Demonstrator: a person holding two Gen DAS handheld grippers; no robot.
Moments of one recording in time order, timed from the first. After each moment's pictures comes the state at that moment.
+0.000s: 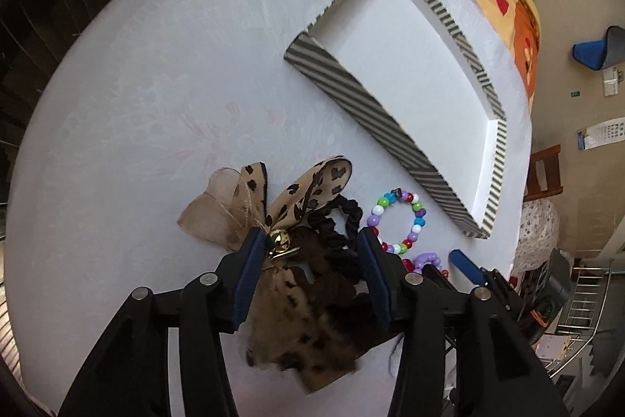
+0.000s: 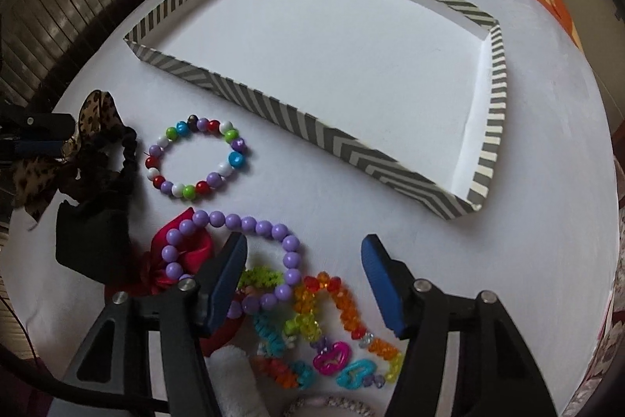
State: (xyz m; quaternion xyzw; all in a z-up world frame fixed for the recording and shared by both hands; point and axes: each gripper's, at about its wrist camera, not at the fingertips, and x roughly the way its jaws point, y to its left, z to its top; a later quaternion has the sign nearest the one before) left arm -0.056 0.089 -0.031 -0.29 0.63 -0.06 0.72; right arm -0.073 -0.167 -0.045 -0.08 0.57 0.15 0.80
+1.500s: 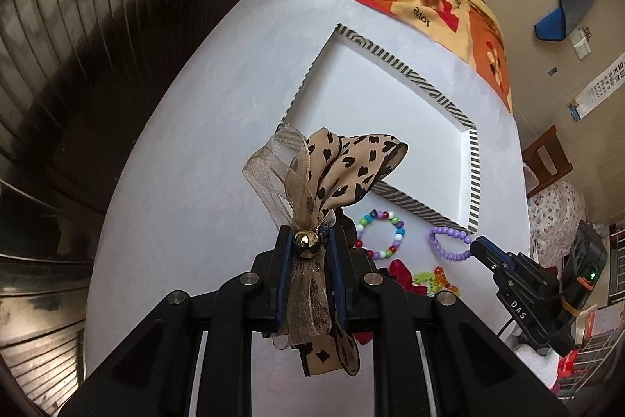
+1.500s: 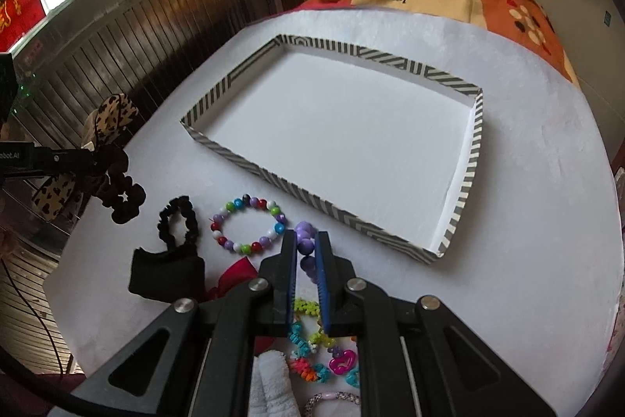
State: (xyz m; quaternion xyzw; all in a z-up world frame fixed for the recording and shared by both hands) left arm -0.081 0.096 0.064 -0.19 0.55 -0.05 0.81; right arm -0.088 -0.181 0.028 -0.02 0.47 0.20 0.86
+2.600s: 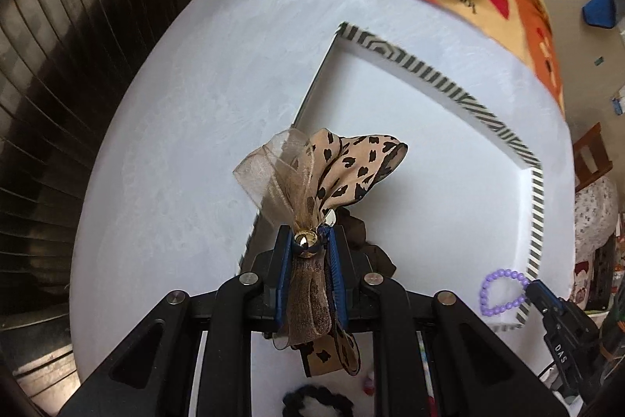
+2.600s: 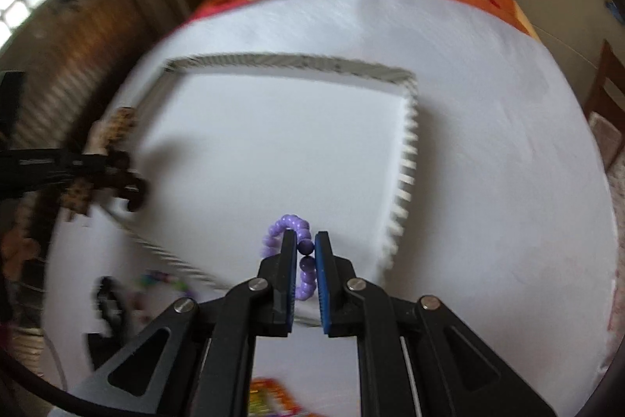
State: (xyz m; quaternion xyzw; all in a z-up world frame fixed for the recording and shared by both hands) left arm 0.076 0.060 -0.006 -0.13 0.59 -0.02 0.80; right arm 0.010 -0.235 -0.008 0.03 0.52 0.06 0.85
